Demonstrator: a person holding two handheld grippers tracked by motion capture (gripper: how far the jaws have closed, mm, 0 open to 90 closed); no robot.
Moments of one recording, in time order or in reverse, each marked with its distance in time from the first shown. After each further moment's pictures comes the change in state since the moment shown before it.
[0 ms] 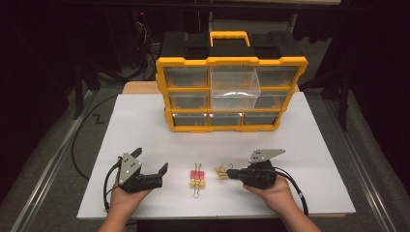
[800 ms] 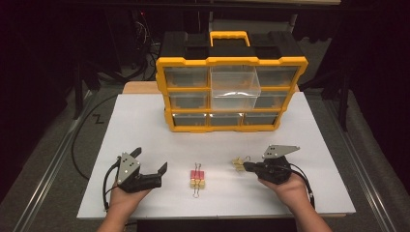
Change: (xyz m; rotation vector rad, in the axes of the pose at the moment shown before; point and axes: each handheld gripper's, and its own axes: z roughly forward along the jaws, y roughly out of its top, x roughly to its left) left arm 0.002 0.001 -0.001 -0.010 -0.013 -0.014; right arm -0.023 -0.005 -0.031 0.045 -0.179 -0.038
